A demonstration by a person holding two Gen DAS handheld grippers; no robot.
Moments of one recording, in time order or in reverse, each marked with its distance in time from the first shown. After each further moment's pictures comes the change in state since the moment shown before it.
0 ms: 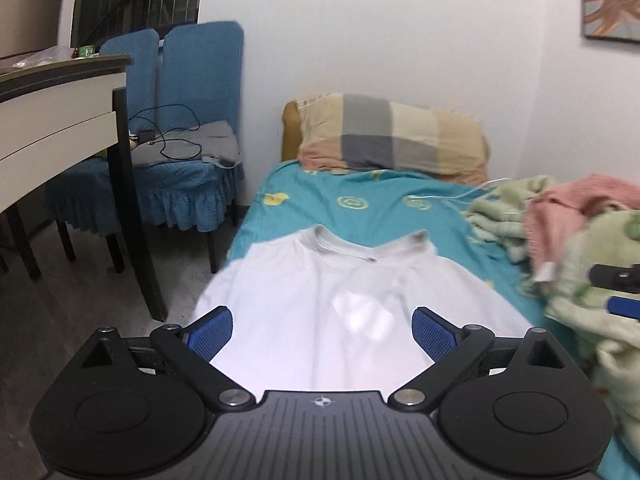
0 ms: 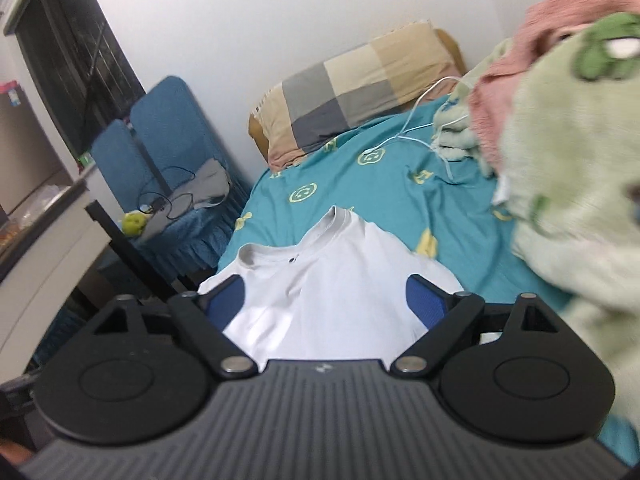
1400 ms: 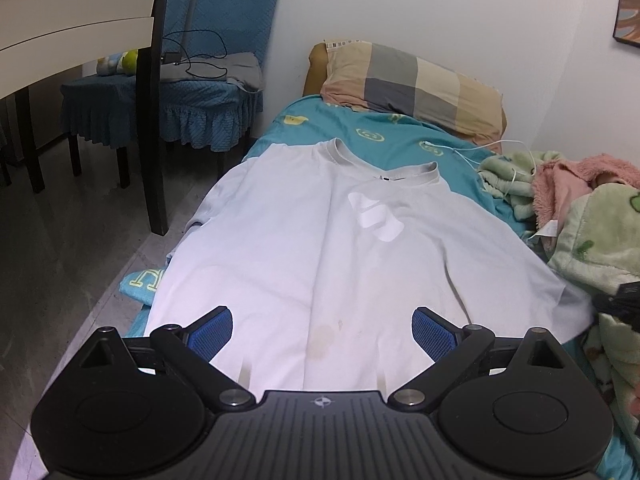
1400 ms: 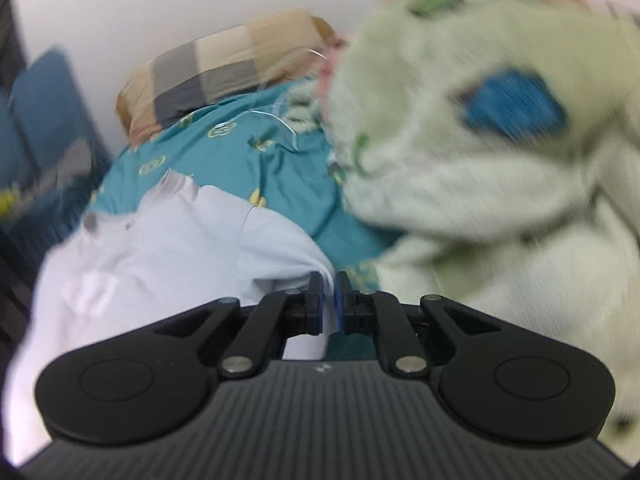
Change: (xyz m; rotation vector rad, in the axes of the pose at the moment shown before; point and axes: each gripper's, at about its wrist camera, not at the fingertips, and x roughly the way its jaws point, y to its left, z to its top) left arm -0.006 0.012 -0.075 -0.139 0.142 0.018; right arm 0.026 -0.080 -0.044 0.054 0.007 -0.383
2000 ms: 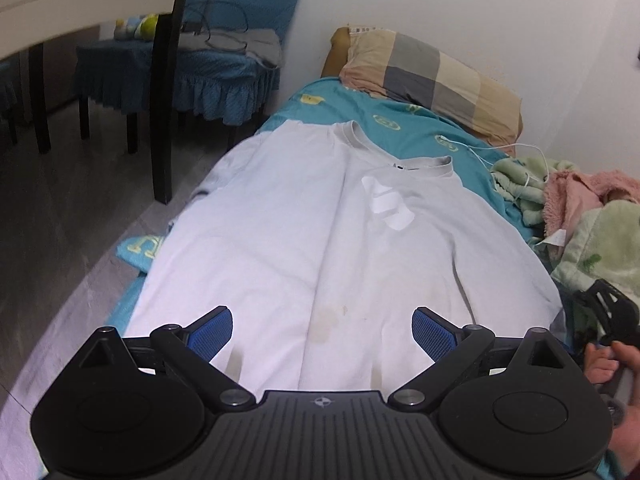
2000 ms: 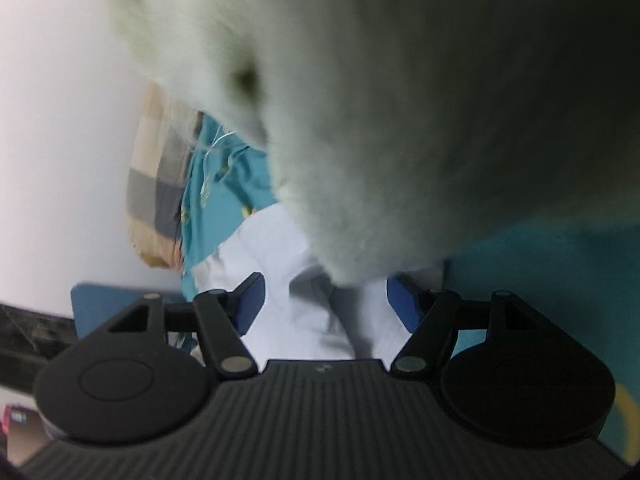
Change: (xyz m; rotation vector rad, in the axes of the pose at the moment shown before) left arm 0.018 0.012 -0.006 -0.126 0.068 -0.014; right arm 0.086 -0.055 -0.053 0.880 0.114 0.258
